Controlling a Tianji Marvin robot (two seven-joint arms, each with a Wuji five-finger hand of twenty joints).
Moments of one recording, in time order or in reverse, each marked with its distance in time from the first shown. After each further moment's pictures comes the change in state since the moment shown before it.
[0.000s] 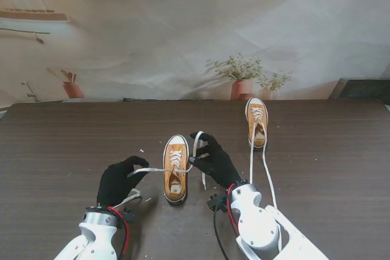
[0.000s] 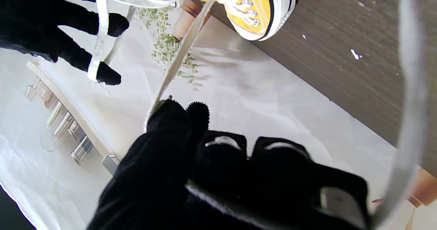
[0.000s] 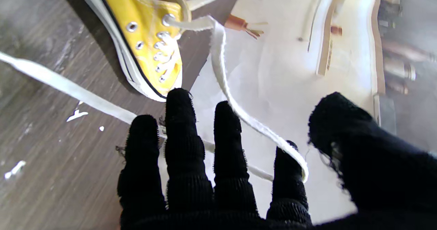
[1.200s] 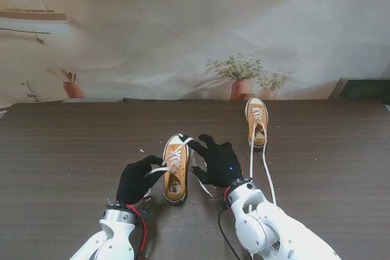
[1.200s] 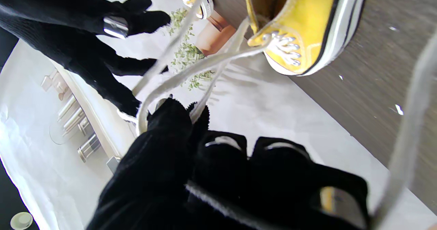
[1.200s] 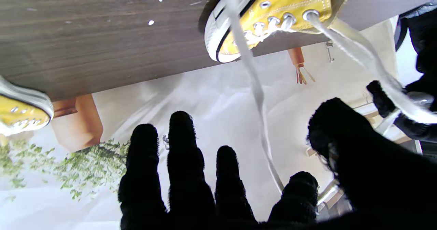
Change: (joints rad) left arm -0.100 -0.026 0.131 0.096 -0.082 -0.032 0.034; right arm 0.086 0.082 -0.098 0.045 -0.780 0.171 -0.072; left_hand 0.000 -0.014 0.010 0.000 0.000 0.000 0.000 0.000 0.000 0.002 0.000 0.000 0.000 0.000 0.000 0.000 0.000 0.000 0.000 0.000; right_hand 0.017 0.091 -0.084 -0.009 0.040 -0.139 -0.806 -0.181 -0.496 0.014 -0.140 -0.095 -0.205 0.002 -0.094 -0.076 -0.105 -0.004 -0.041 0.041
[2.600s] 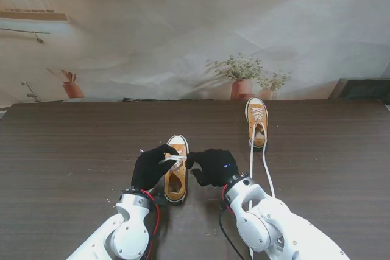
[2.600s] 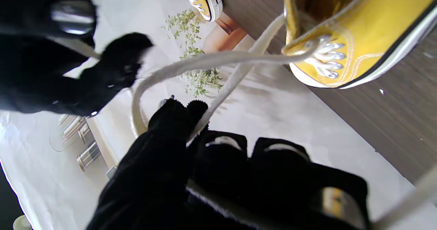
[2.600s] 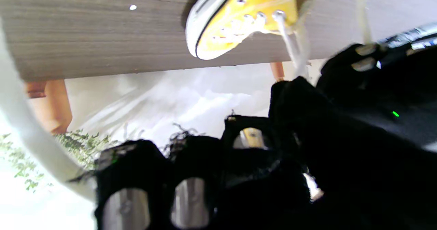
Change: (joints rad) left arm -0.170 -0.022 0.118 0.115 -0.046 0.037 0.018; right arm 0.008 0.039 -0.003 -0.099 -0.088 -0.013 0.133; left_hand 0.000 -0.001 0.010 0.012 0.015 -0.002 0.050 0.078 0.000 0.002 0.000 0.000 0.000 0.000 0.011 0.000 0.001 -0.002 0.000 0.009; right_hand 0.246 -0.166 0.051 -0.142 0.602 0.184 0.927 0.014 1.175 -0.162 0.766 0.562 0.644 -0.201 1.421 0.646 0.970 0.012 0.904 0.502
